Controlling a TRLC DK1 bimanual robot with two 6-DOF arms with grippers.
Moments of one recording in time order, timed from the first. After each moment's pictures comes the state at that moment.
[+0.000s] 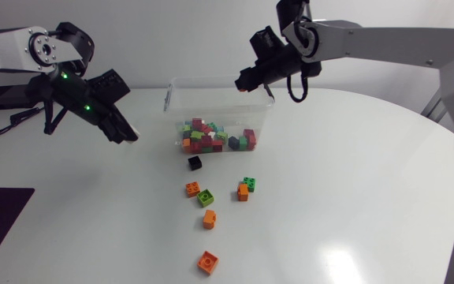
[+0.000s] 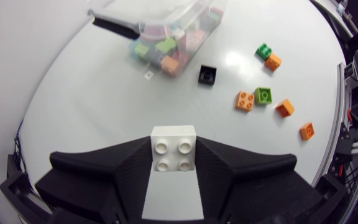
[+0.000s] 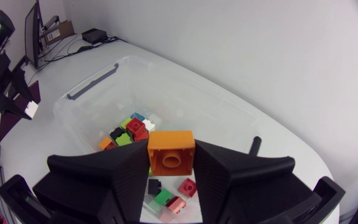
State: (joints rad) left arm -0.08 1.76 1.43 -0.85 0.26 0.78; right arm 0.34 2.13 1.85 -0.40 -0.28 -0.24
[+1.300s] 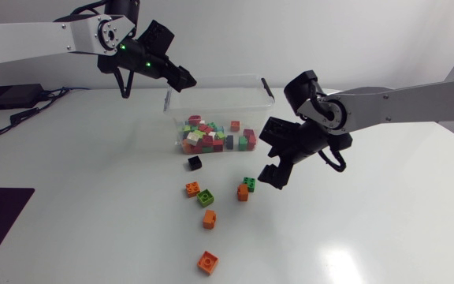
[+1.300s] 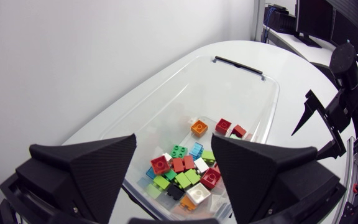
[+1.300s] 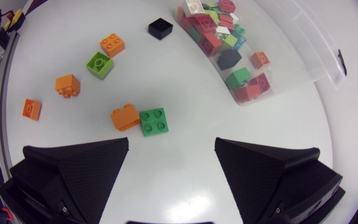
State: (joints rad) left arm -0.22 2.07 1.83 -0.44 0.40 0.46; right arm 0.39 1.79 1.12 -0.45 -0.21 -0.70
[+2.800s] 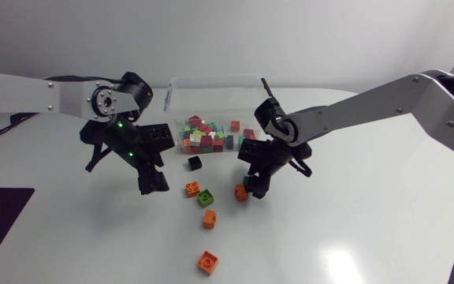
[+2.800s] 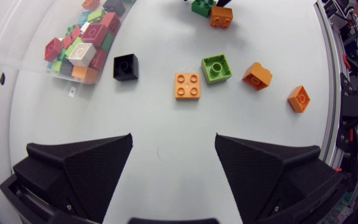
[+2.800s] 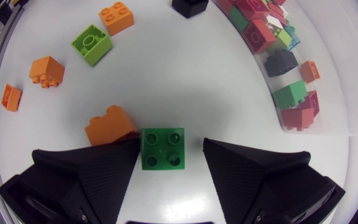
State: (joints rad) left arm -0.32 1.80 1.21 -0.74 0.18 0.89; right arm 0.44 2.09 1.27 -0.43 -0.25 -0.81
